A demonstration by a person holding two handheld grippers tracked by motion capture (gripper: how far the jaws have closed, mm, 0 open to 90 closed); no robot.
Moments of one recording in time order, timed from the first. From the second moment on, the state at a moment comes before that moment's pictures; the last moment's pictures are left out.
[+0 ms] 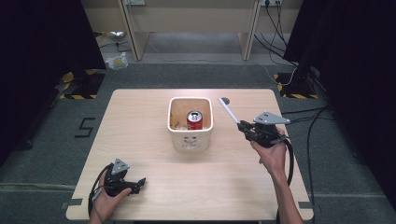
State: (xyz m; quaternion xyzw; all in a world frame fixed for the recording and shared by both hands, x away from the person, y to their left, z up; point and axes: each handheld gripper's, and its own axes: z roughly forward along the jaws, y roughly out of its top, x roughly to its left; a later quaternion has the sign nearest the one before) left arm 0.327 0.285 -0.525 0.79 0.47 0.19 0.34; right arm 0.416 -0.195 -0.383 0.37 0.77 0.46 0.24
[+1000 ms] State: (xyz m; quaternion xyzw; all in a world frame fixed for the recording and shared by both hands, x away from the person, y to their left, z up) left arm 0.327 0.285 -0.525 0.79 0.47 0.19 0.34; right arm 0.465 -0.072 -0.344 0.30 0.80 0.49 0.19
